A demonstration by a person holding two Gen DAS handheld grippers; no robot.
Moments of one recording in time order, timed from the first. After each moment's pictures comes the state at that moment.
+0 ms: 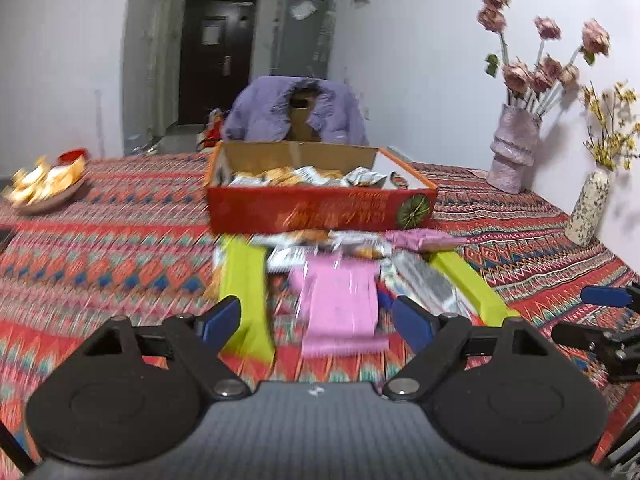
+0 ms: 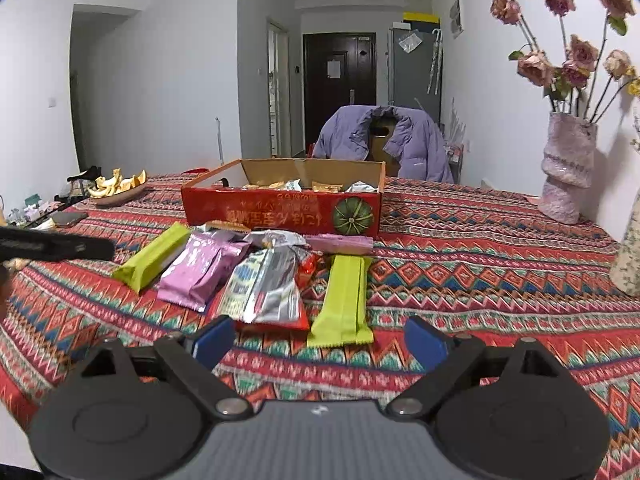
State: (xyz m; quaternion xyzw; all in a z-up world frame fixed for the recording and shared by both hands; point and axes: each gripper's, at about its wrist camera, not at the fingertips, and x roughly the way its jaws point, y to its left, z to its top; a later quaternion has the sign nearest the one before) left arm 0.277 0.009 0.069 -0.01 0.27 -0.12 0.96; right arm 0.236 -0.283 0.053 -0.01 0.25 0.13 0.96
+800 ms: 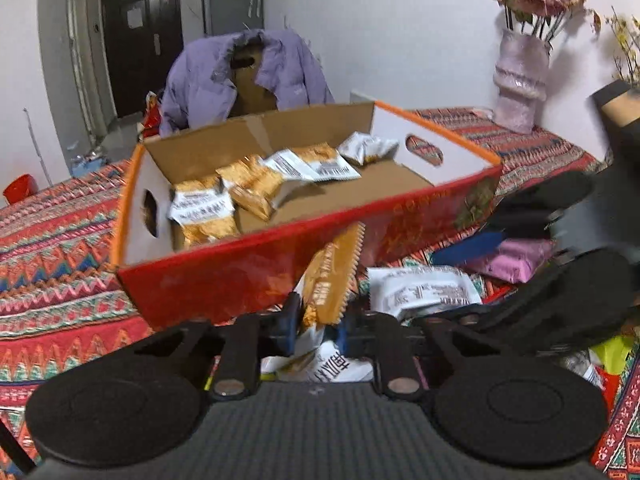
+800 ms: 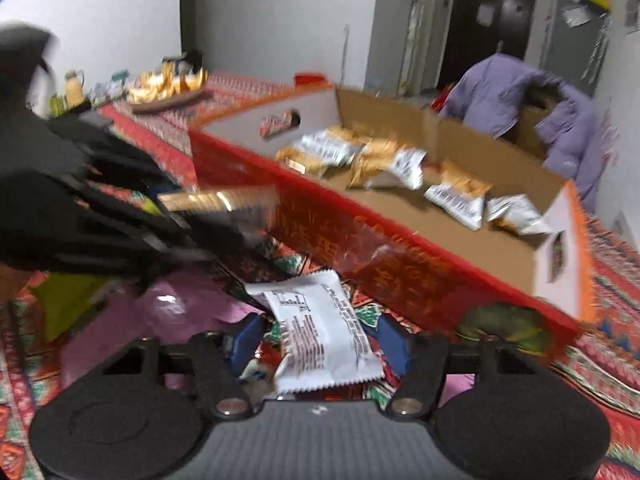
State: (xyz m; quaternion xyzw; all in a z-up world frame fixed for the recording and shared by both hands) left arm 0.467 -0.001 0.033 0.08 0.33 -0.18 0.92; right arm 0.497 -0.174 0.019 -0.15 0.36 0.30 0.87
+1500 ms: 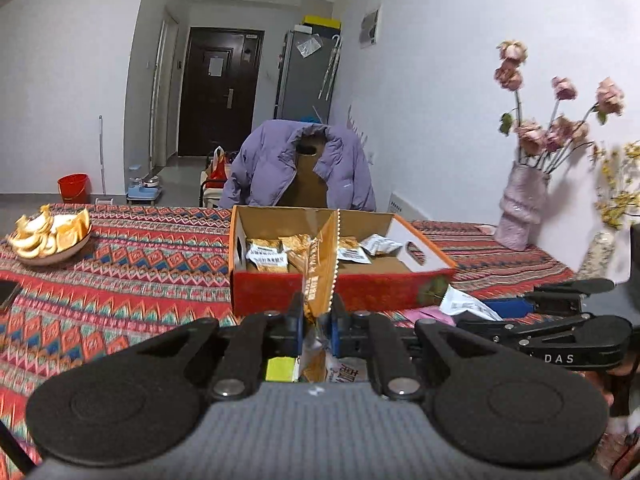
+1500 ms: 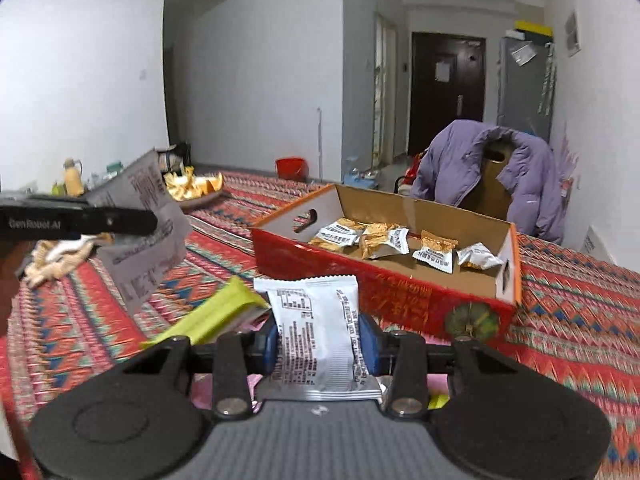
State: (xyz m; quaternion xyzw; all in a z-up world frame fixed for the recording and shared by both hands) left arm 0.297 0.048 0.121 -0.04 0.22 -0.11 0.97; right arm 0.353 -0.218 0.091 -0.05 0.25 0.28 0.93
